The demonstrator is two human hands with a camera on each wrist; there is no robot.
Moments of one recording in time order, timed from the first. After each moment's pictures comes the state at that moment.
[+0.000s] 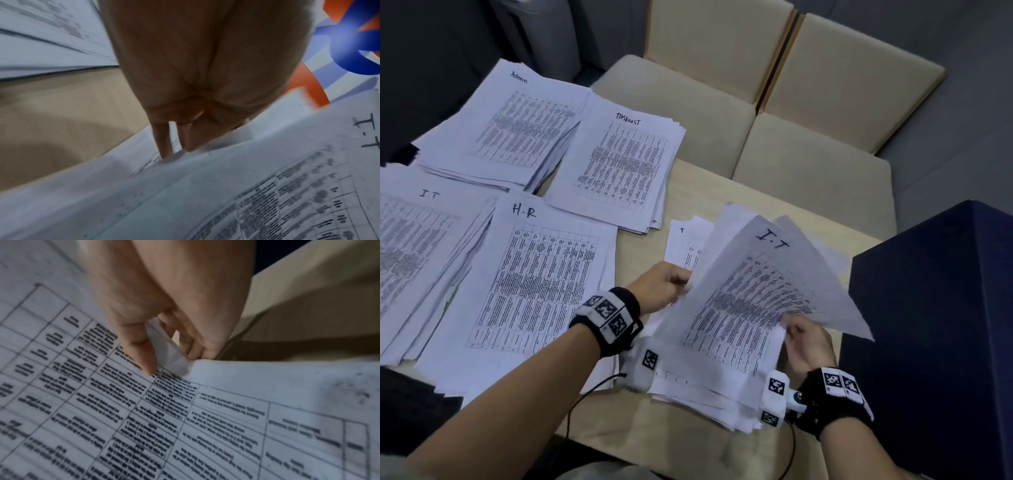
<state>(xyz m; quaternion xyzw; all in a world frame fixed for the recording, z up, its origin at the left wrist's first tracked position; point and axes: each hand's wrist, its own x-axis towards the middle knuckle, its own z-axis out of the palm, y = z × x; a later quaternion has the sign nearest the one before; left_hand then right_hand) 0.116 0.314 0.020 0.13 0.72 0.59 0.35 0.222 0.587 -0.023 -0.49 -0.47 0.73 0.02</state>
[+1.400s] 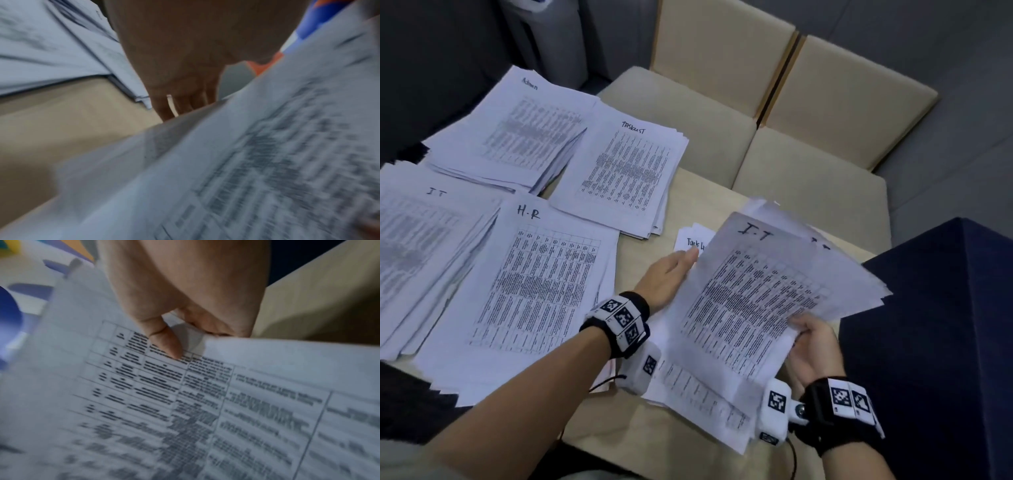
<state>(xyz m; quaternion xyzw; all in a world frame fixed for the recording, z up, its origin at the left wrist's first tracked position) 0.112 0.327 0.007 0.03 0.77 0.60 0.22 0.220 0.572 0.029 -0.44 -0.43 0.78 0.01</state>
